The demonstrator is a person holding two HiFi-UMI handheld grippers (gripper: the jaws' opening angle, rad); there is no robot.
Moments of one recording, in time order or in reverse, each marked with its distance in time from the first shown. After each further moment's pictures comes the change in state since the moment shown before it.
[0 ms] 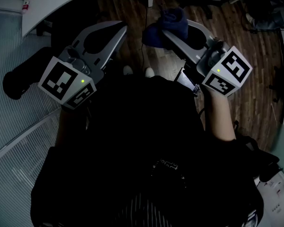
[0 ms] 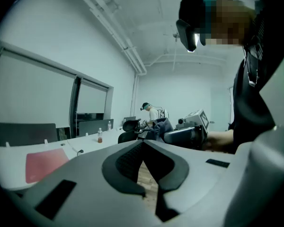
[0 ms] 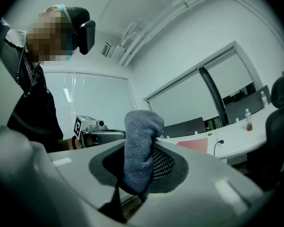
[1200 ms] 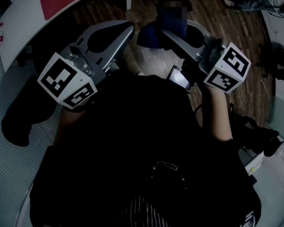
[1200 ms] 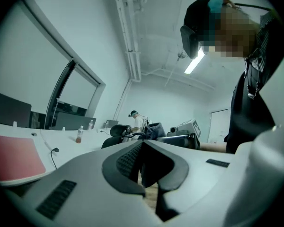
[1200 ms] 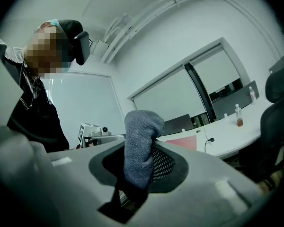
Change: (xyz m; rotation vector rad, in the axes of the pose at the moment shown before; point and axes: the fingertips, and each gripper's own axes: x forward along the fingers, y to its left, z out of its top) left arm 0.060 0.087 0.008 -0.157 -0.086 -0.290; right arm 0.060 -0.079 0.020 0.090 0.019 -0.159
